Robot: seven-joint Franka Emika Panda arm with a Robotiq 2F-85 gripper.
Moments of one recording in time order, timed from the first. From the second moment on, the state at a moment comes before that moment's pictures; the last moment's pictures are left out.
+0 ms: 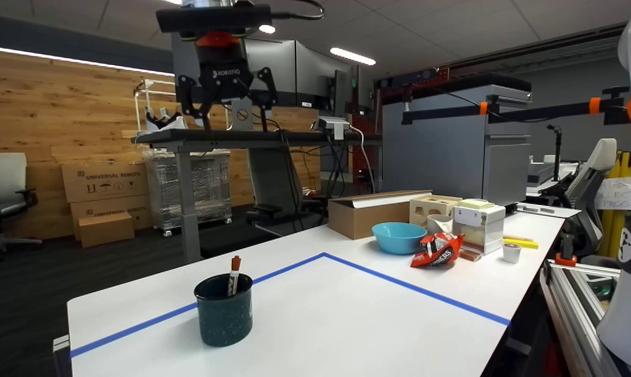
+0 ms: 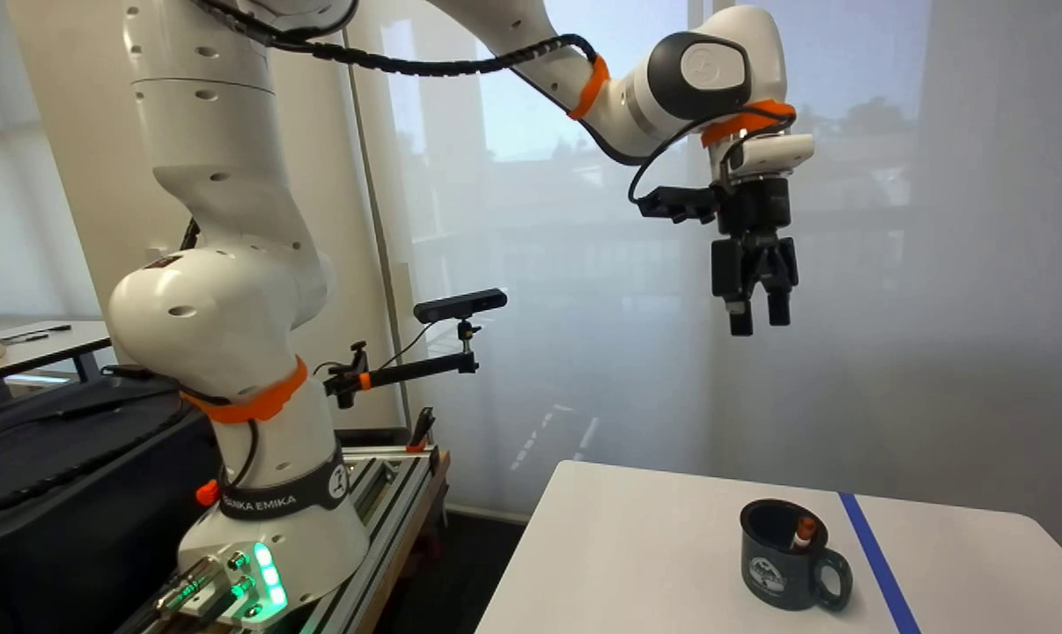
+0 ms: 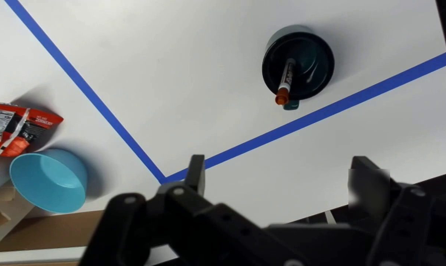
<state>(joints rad) 0.08 0.04 0.14 -2.09 -0.29 2.12 1.15</state>
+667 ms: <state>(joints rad) 0.08 0.19 0.08 -2.03 -0.20 2.08 1.06</state>
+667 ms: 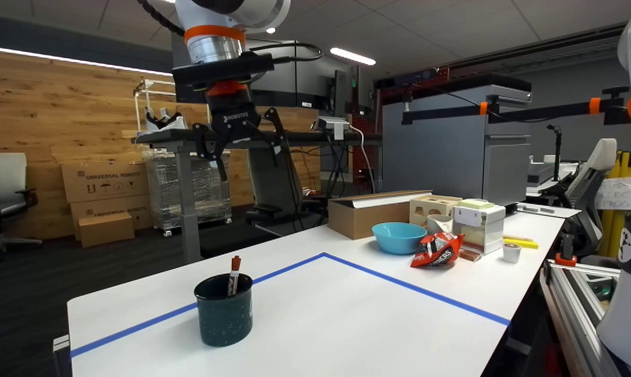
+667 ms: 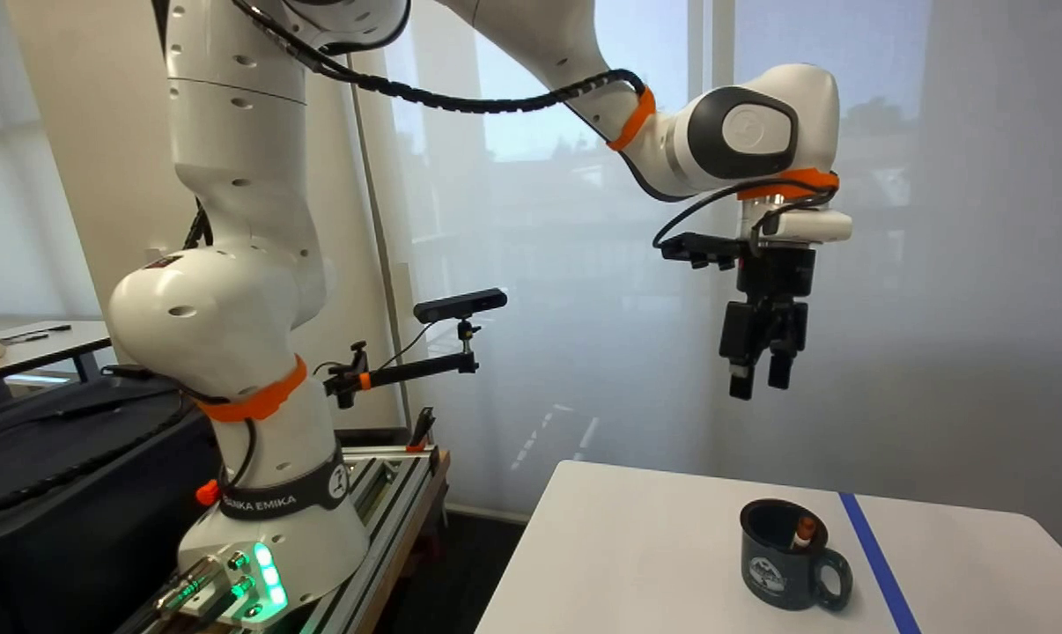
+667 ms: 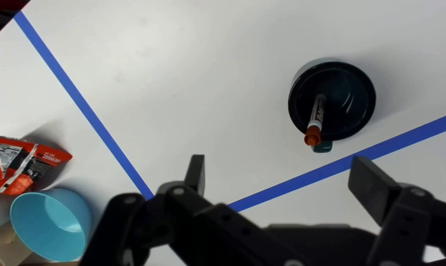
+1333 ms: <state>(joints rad) 0.09 0.19 0.07 -2.07 -0.19 2.15 1.11</state>
